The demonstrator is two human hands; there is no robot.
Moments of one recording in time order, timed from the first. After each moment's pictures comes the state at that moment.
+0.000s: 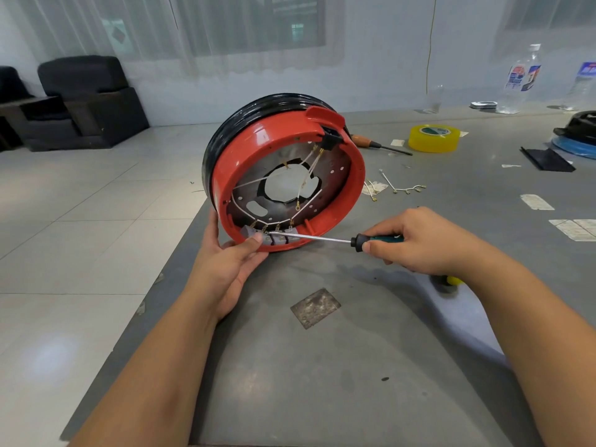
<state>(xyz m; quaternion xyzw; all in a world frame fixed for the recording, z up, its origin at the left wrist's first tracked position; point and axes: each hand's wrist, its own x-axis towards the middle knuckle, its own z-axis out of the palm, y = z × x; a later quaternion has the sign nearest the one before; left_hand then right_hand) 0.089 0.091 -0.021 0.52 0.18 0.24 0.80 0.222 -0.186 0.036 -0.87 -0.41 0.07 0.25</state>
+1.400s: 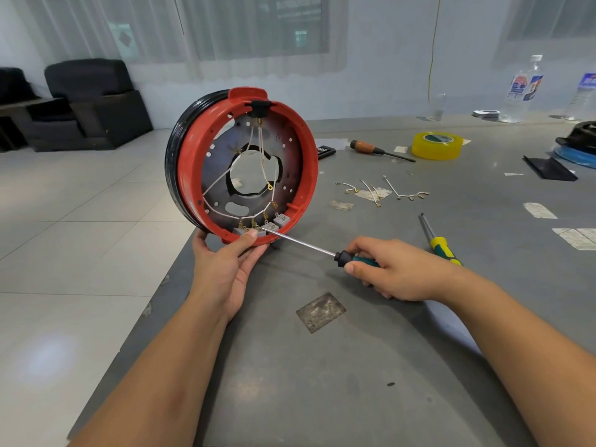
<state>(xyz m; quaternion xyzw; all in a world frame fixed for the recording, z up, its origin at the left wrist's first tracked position) 0.093 0.094 -0.022 0.38 0.19 0.32 0.85 0.207 -0.163 0.010 -0.86 -0.42 0.16 0.25</state>
